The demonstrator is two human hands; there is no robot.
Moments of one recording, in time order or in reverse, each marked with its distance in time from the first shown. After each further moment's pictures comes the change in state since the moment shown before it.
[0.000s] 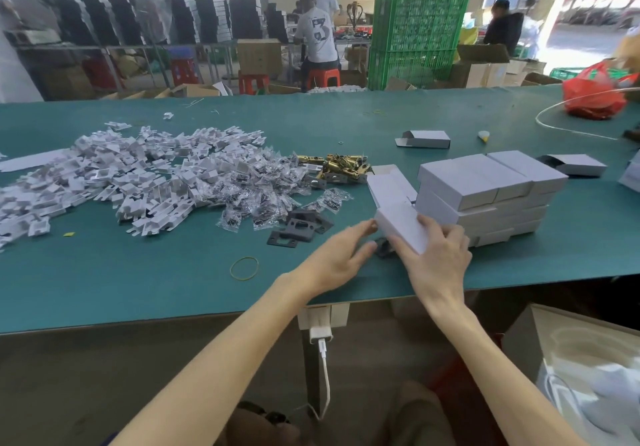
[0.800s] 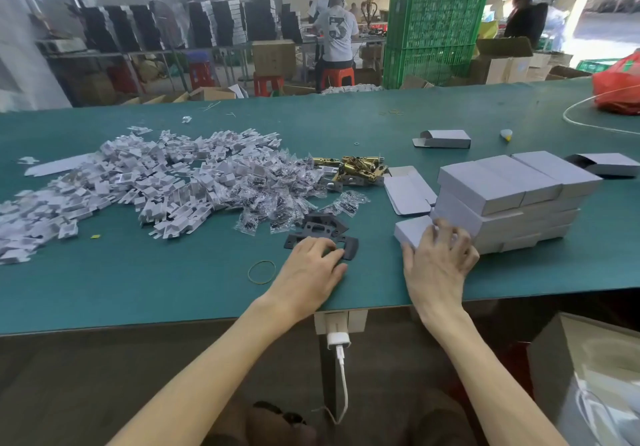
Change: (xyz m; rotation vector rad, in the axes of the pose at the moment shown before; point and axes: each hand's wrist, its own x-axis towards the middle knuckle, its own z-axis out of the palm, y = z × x) left_hand -0.057 -0.024 -0.032 0.731 0.099 -0.022; right_hand -0.003 -0.015 0.030 -0.443 -0.044 -0.064
